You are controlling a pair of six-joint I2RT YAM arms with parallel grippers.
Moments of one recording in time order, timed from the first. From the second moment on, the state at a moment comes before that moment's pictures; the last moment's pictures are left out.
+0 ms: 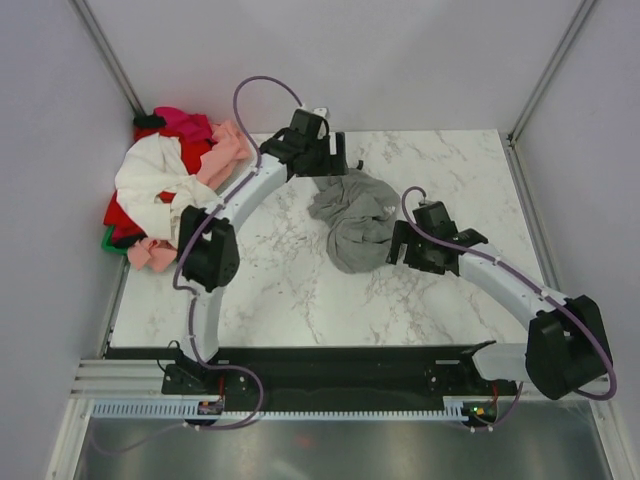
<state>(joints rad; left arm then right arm) -0.50 2.01 1.84 -0.58 0.03 -0.40 0.41 1.27 0.83 -0.56 0.04 0.59</state>
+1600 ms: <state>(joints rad) -0.28 0.92 0.99 -0.69 -0.01 -0.60 0.08 1.05 1.06 -0.84 0.21 0.56</state>
